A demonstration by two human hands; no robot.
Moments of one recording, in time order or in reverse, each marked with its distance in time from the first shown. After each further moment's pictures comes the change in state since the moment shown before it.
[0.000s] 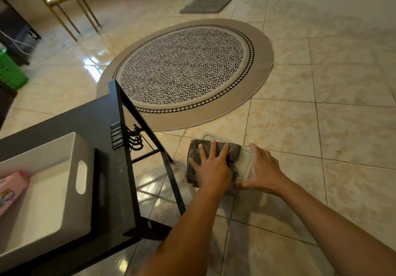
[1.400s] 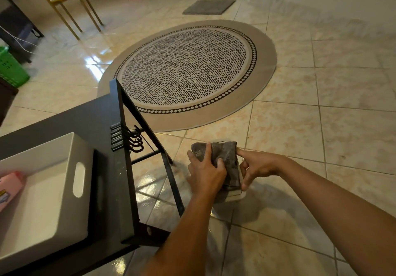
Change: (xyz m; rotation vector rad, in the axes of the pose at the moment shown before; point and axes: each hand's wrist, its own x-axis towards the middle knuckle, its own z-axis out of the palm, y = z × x) left_hand 0.001 -0.021 0.010 -0.422 0.143 -0.275; right_hand 0.047 -0.015 -0.034 0.345 -0.677 -0.097
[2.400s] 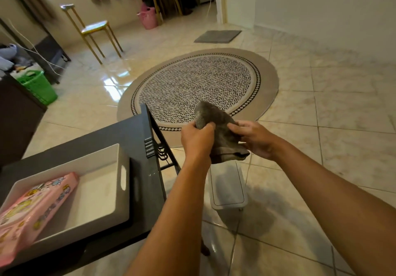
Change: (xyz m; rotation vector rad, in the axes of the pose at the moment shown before) left_hand -0.045 0.110 -0.164 -0.890 0.184 -0.067; right_hand -0.071 -0.124 -0.020 0.599 0.405 -0.338
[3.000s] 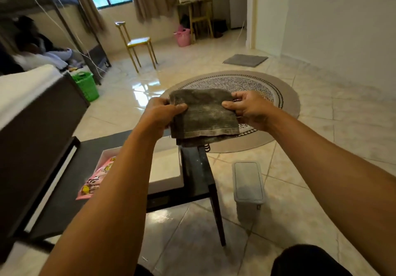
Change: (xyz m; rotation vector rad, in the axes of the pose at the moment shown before) left_hand -0.043 0.125 -0.205 0.233 -0.076 0.170; right_hand -0.062 -0.153 0.121 -0.023 -0.048 -0.186
